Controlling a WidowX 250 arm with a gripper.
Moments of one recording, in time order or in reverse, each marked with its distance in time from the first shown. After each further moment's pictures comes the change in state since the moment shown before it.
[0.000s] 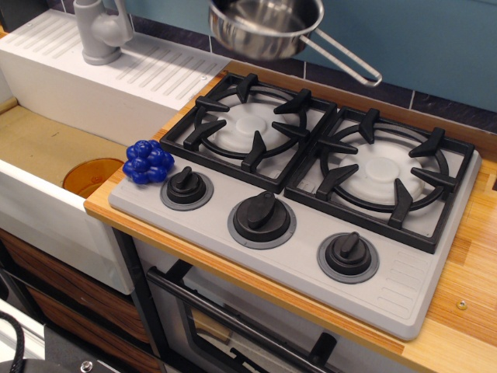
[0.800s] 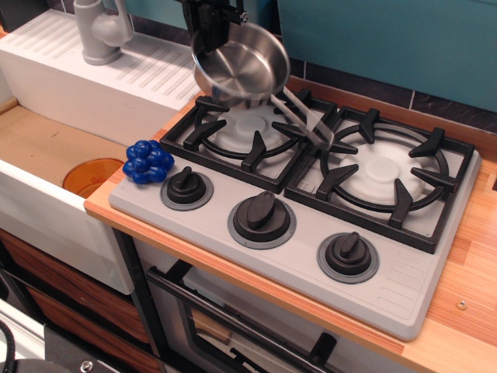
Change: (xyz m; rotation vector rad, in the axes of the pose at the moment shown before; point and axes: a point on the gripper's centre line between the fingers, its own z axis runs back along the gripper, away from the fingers) arm 0.007 0.014 -0.052 -0.045 -0.047 0.048
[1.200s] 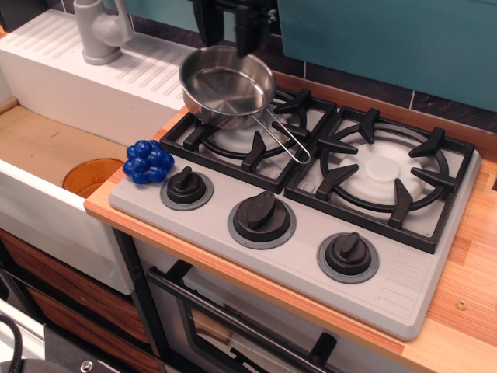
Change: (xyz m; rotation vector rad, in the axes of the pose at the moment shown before) arm -0.002 -0.025 0.006 -0.033 0.085 0.065
